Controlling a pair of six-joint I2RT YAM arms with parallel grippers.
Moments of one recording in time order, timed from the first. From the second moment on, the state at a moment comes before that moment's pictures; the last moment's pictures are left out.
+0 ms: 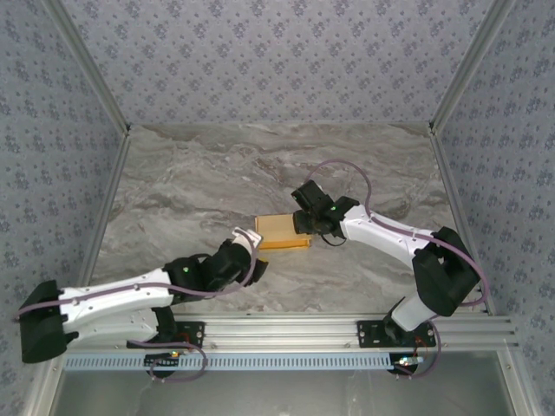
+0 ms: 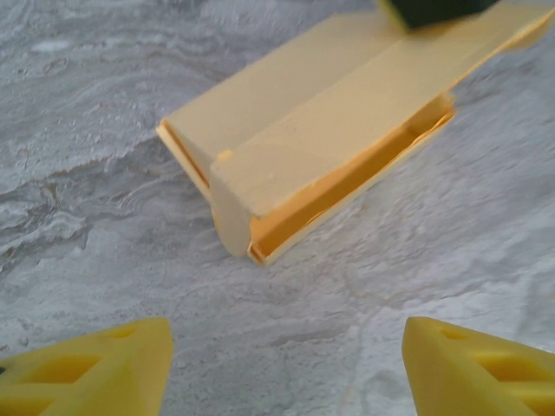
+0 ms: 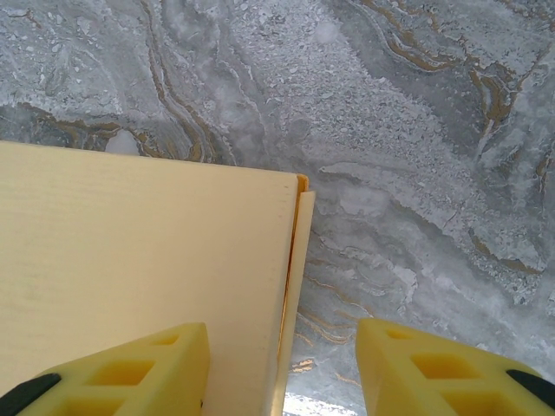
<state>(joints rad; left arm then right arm) -1.15 0.95 0.60 -0.39 -0.41 -0.38 0.74 1.54 1.05 -0.57 0.20 0.50</state>
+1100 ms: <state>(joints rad) -0.68 1.45 0.83 -0.29 0.01 -0.44 0.74 1.56 1.02 -0.56 0.24 0.48</state>
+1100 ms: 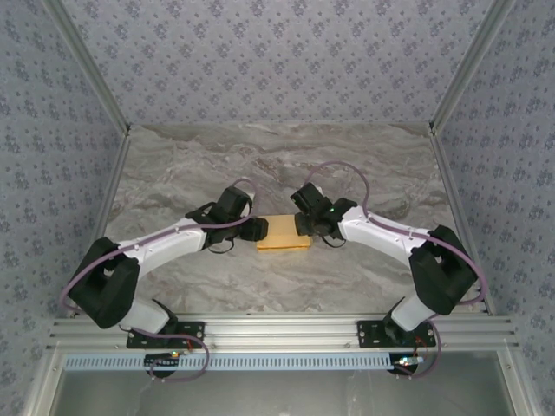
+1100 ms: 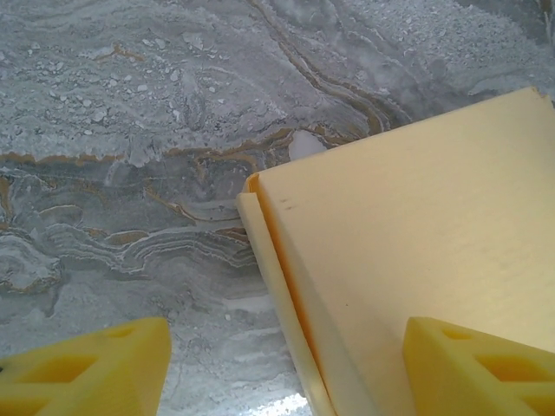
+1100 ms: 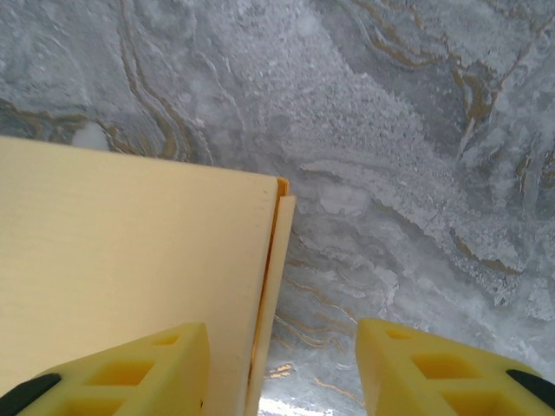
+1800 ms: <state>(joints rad) -0.68 1.53 0.76 -0.16 0.07 -0.47 0.70 1.61 0.96 -0.49 0.17 0.47</state>
